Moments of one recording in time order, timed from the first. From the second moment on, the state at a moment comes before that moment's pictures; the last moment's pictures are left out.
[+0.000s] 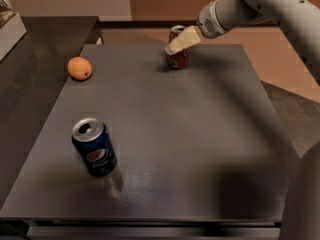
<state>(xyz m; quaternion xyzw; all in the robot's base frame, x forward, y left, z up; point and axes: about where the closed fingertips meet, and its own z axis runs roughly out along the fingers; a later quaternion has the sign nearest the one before) 0.751 -0.082 0.926 -0.42 0.79 0.14 0.42</state>
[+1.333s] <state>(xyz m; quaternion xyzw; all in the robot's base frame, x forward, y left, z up) 0.773 -0.064 0.903 -0.42 0.79 0.16 0.41</state>
